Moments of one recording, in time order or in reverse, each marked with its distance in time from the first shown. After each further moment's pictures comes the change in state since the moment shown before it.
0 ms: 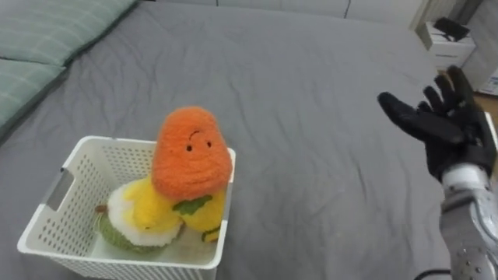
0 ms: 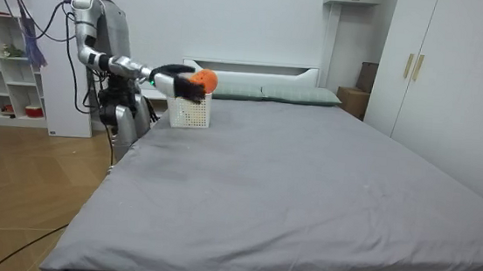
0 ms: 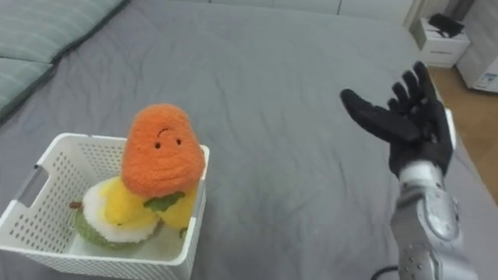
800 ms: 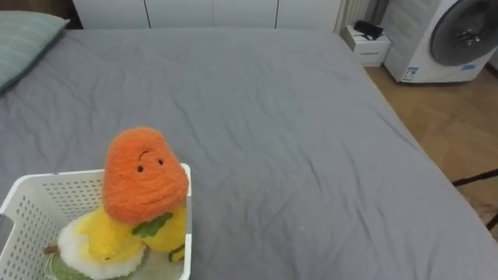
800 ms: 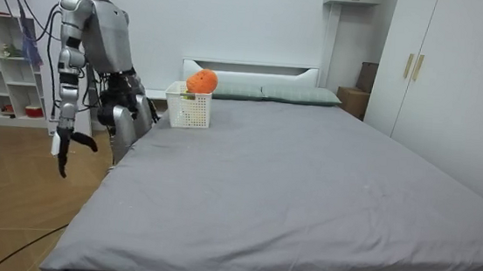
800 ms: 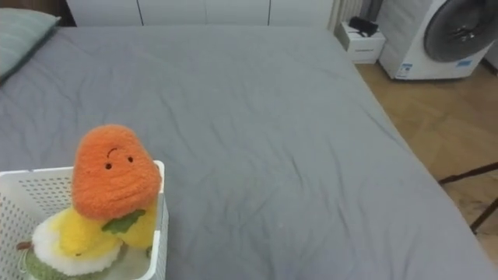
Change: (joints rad) left arm -0.004 -0.006 0.079 0.080 0.078 0.075 0.029; right arm 0.173 0.082 -0.051 1.160 -0.510 0.142 0.112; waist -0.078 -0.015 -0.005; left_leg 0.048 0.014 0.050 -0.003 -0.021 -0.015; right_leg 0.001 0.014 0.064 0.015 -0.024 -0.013
